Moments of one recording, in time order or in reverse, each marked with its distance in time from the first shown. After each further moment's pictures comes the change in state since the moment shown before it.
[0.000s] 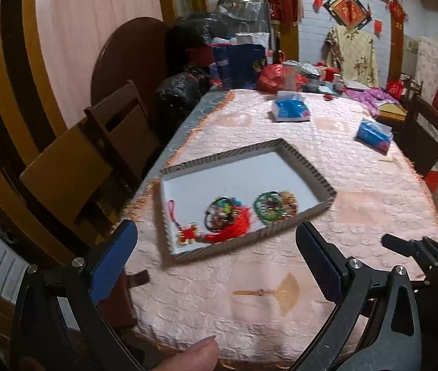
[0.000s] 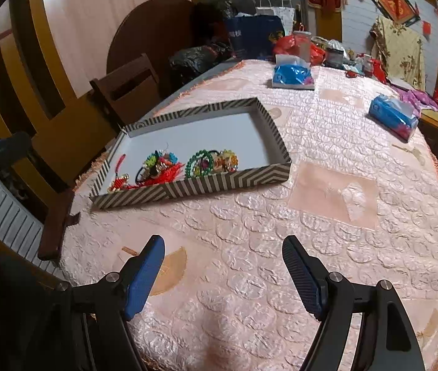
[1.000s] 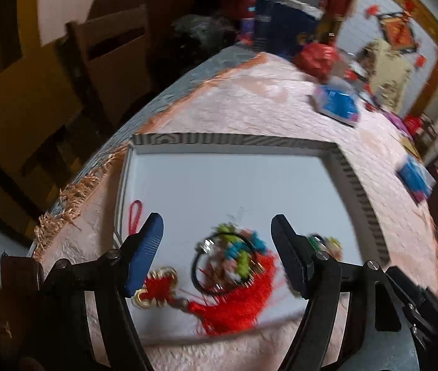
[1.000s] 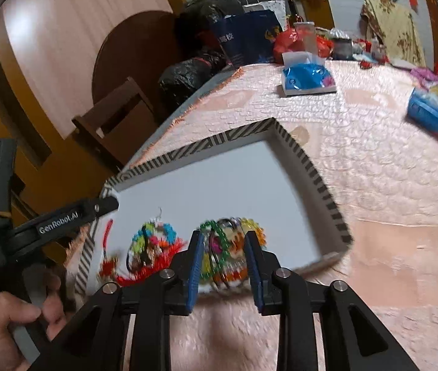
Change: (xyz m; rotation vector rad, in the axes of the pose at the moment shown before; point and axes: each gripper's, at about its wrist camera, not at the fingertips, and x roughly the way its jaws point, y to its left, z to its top) left arm 0.195 0.050 0.033 -0.285 0.187 -0.095; right arm 0.101 0.006 0.080 0.087 -0.017 0.028
